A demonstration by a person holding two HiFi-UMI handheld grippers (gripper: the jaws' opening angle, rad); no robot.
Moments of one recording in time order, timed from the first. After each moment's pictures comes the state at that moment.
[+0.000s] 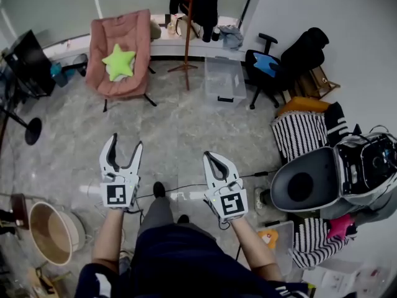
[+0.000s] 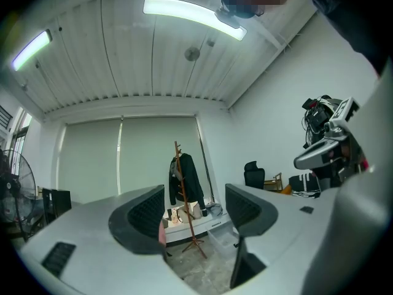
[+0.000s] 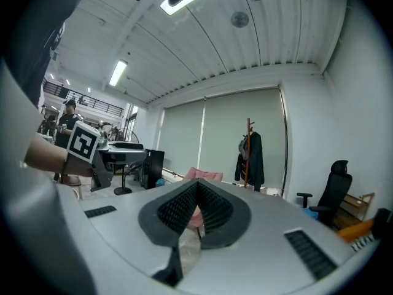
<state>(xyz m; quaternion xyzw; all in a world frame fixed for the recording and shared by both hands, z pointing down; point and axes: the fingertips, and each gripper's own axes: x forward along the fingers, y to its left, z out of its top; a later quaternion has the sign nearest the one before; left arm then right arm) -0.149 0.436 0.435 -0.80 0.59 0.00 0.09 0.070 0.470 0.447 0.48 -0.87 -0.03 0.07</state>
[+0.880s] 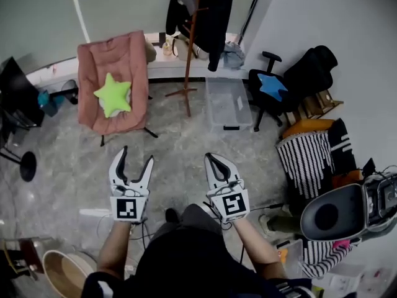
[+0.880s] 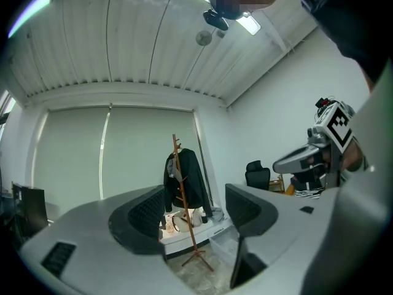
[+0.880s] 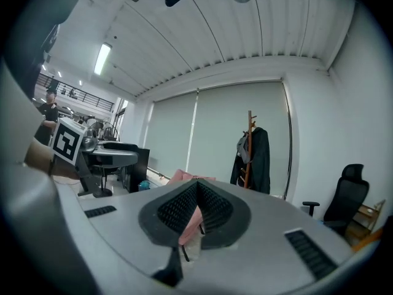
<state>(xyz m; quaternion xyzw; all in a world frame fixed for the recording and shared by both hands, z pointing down) -0.222 0.150 0.439 -0.84 0.54 0.01 0.09 -0.034 0.165 0.448 0.51 -0.85 -0.04 0.07</state>
